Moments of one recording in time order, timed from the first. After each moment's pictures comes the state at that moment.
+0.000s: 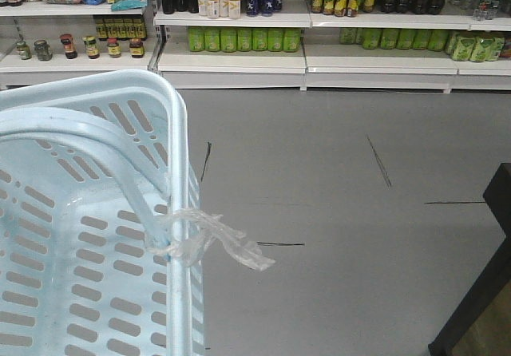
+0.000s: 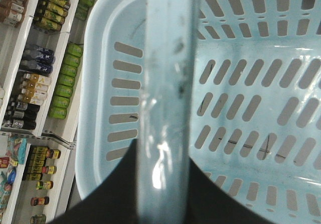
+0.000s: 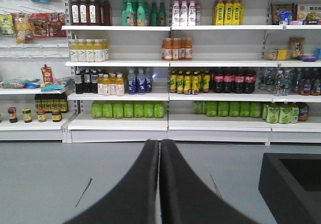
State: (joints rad) left arm -0.72 0.84 -1.30 0.14 1.18 0.79; right arm -0.01 -0.01 0.03 -0.02 0.02 0.03
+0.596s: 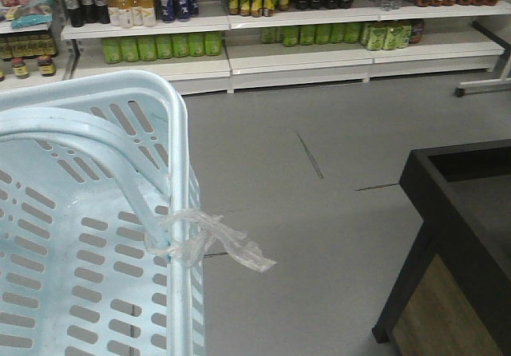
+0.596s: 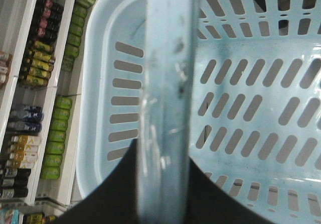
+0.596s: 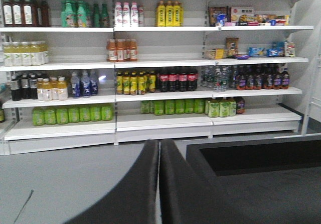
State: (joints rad) left arm -0.72 0.84 -1.30 0.14 1.18 0.79; right arm -0.01 -0.01 0.03 -0.02 0.02 0.03
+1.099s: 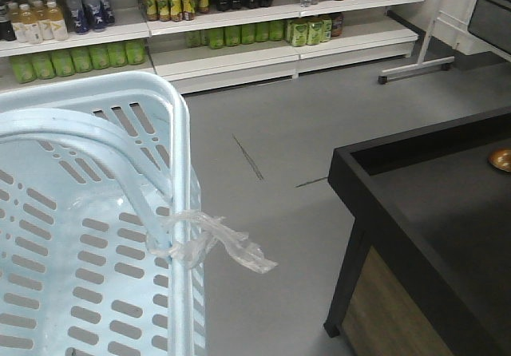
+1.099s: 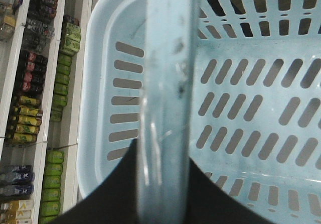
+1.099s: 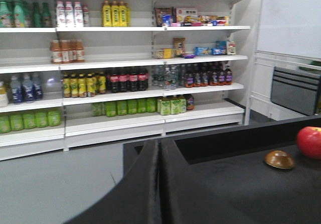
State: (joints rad) left arm -0.72 0.84 -1.30 0.14 1.18 0.79; right arm -0.01 -0.01 0.03 -0.02 0.02 0.03
